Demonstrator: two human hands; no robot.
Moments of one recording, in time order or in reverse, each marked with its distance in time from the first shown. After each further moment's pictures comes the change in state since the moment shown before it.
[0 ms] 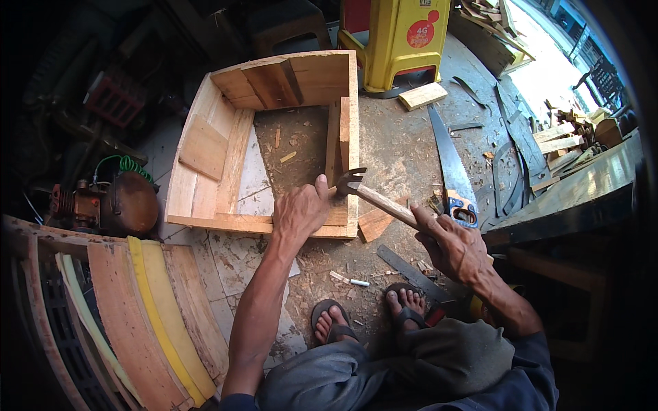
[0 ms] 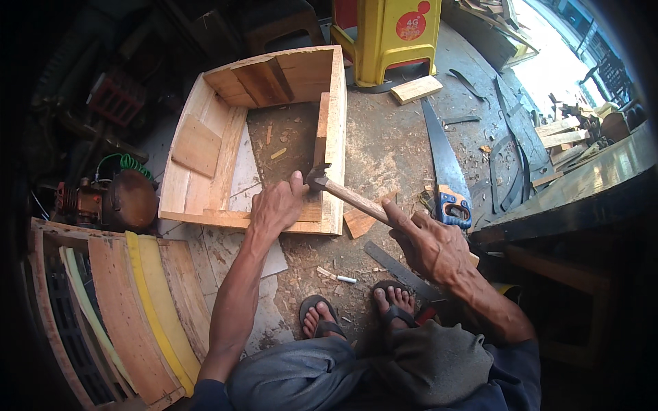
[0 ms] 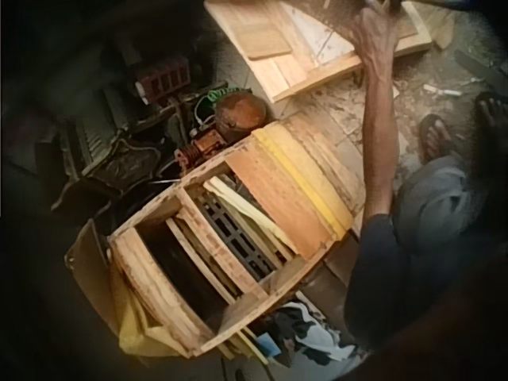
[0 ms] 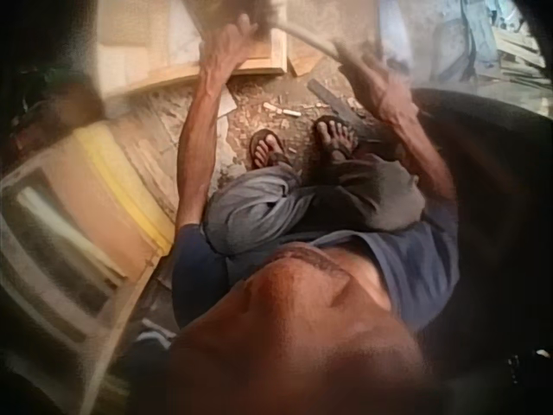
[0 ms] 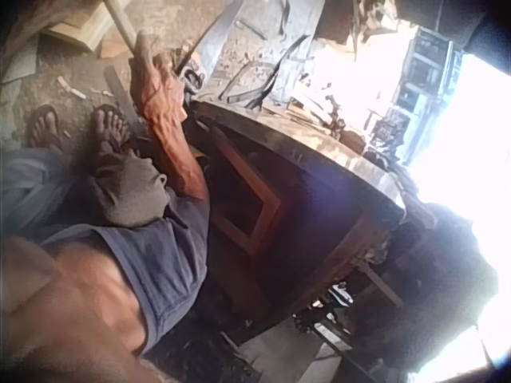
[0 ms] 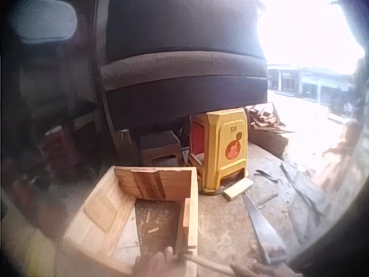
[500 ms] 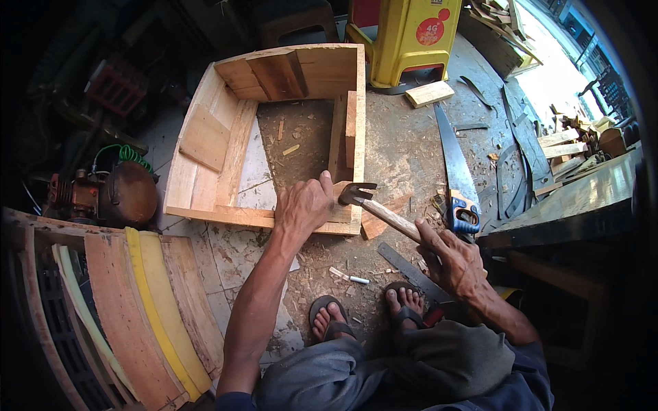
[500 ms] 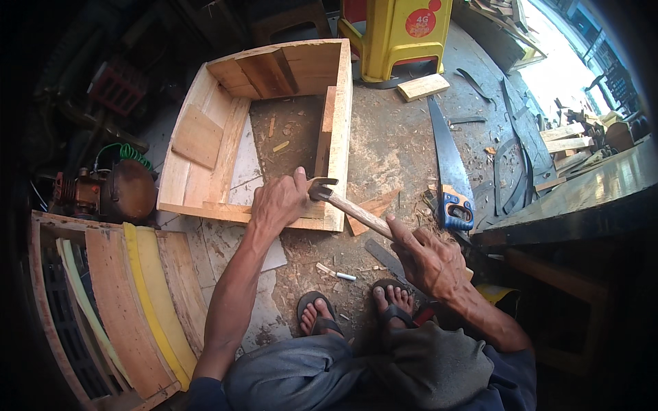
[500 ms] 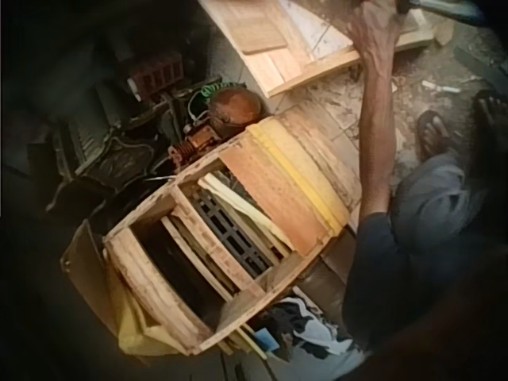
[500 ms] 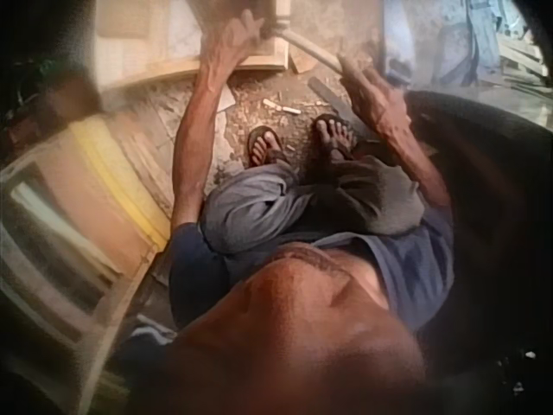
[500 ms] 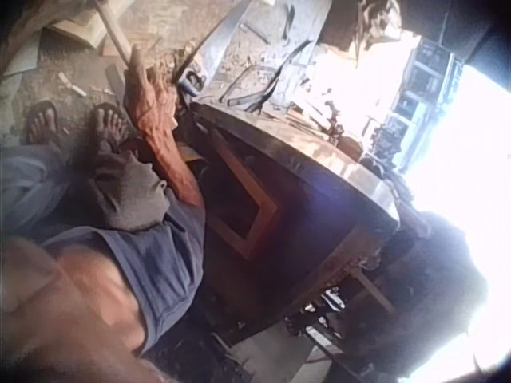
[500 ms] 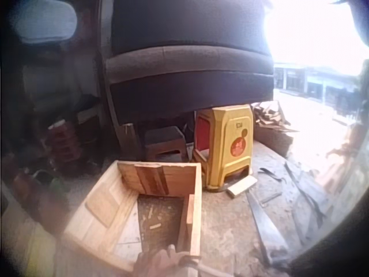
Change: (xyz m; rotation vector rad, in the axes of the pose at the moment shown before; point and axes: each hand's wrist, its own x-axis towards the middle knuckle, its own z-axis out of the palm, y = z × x) left_hand 0.004 -0.006 0.008 0.050 0.003 0.040; right_hand -0.019 -0.002 0.022 0.030 0.034 -0.021
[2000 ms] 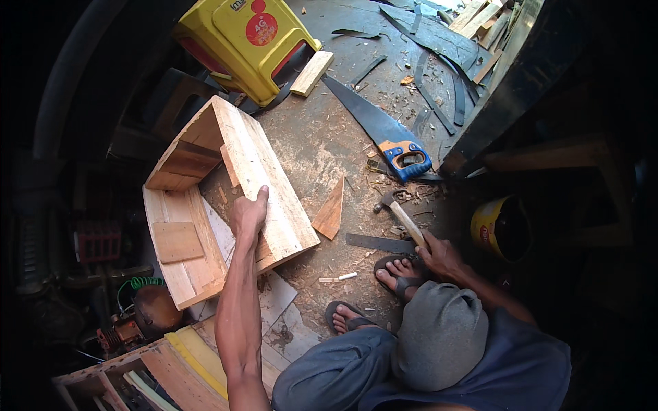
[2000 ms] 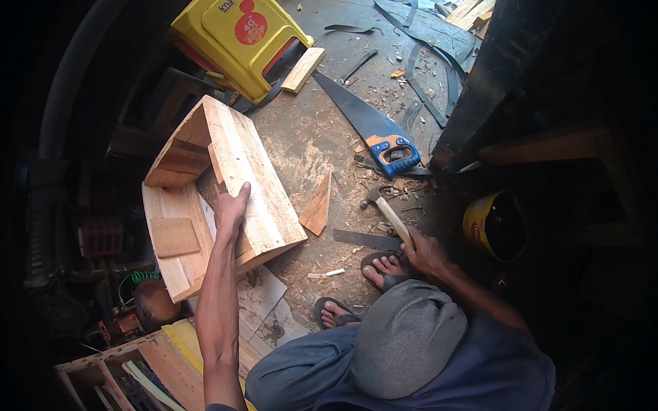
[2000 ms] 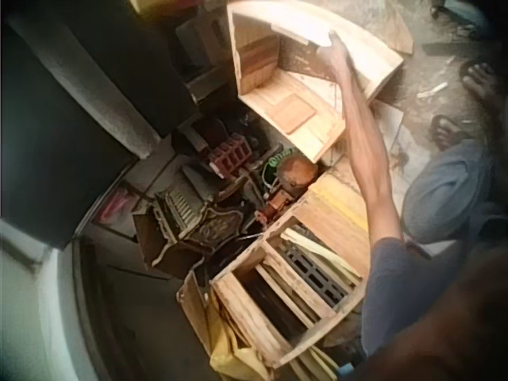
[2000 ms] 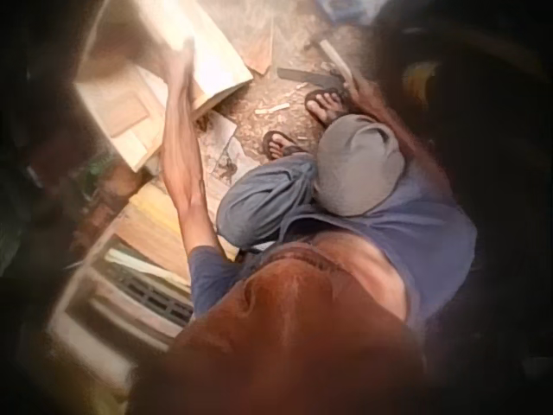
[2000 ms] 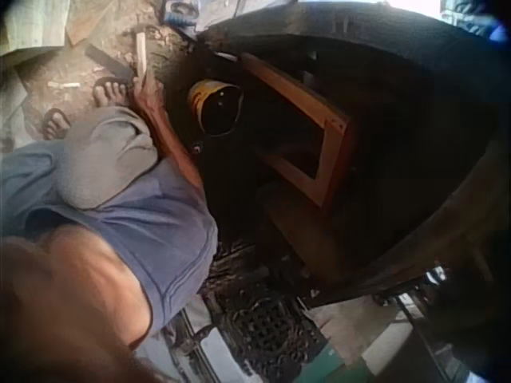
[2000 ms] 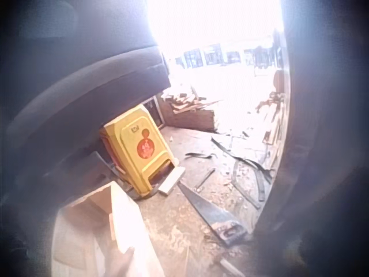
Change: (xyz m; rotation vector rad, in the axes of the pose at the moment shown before) left_hand 0.074 0.062 0.019 -0.025 -0.085 -0.236; right_hand -0.167 0.074 0.128 0.587 -0.118 0.900
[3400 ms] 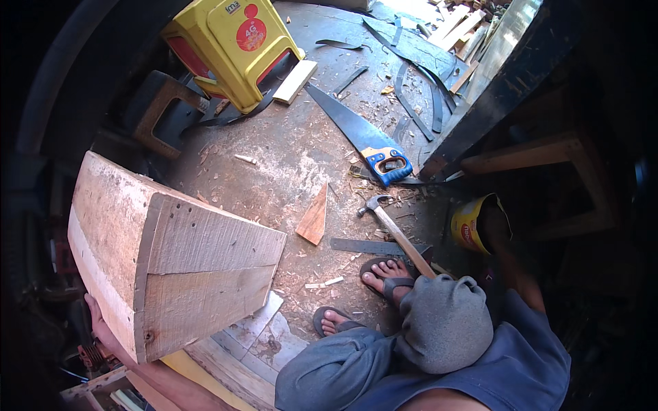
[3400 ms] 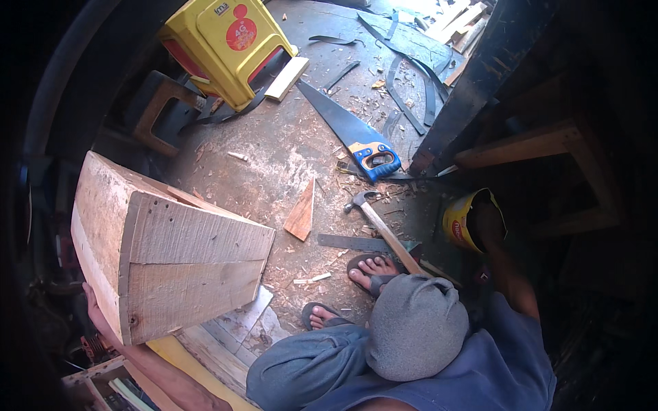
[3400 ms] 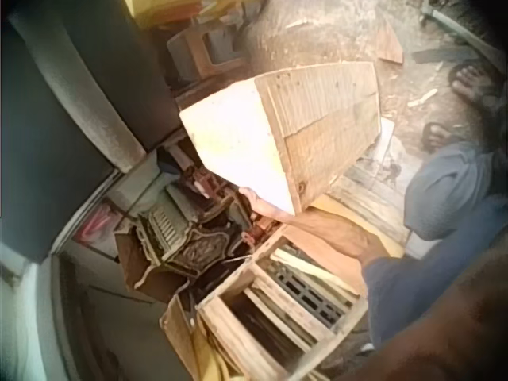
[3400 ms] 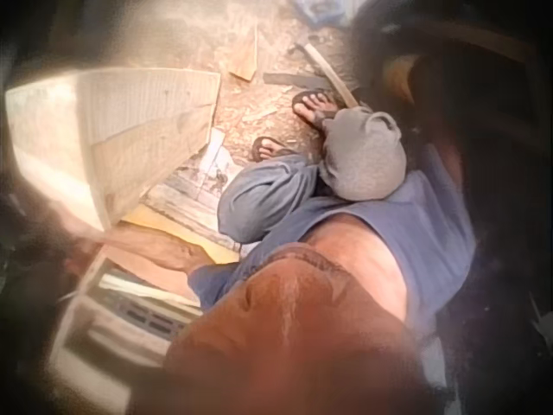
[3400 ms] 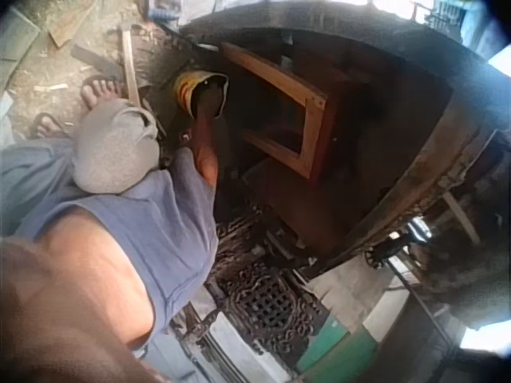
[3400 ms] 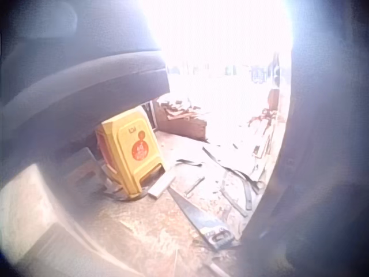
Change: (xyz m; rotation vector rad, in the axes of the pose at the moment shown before) left_hand -0.117 -0.161 -0.258 -1.416 0.067 0.068; right_hand -0.010 0.116 -0.129 -0.276 0.536 0.422
